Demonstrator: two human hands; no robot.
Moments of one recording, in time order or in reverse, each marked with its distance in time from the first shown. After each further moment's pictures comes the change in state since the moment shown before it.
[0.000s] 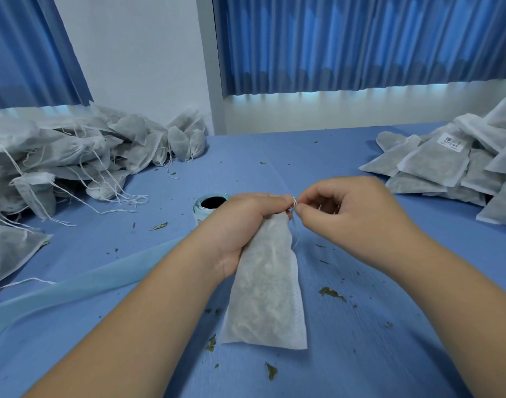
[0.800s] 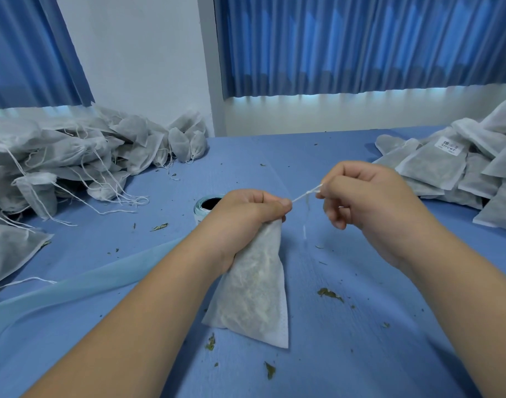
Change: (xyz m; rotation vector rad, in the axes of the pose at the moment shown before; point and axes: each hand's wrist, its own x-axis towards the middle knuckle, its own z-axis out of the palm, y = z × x) left_hand 0.006 -0.005 -0.007 0.256 0.145 0.106; right_hand 0.008 0.001 -0.015 0.543 0.022 0.287
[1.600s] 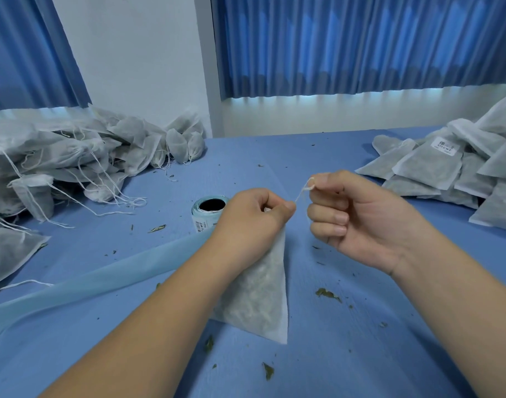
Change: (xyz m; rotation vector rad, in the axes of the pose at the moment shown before) left_hand 0.007 -0.008 0.015 0.308 0.182 0.236; right_hand -0.001 0.000 0.006 0.589 -0.216 0.317
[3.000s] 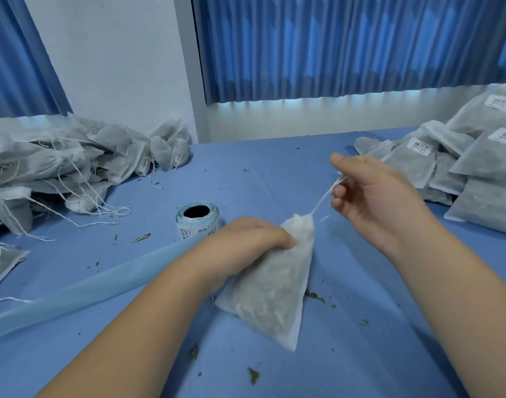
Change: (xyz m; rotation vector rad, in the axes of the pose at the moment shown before) left_hand -0.005 -0.001 -0.004 -0.042 -0.482 -0.267; right_hand 0.007 -0.013 -0.033 0.001 0.414 -0.305
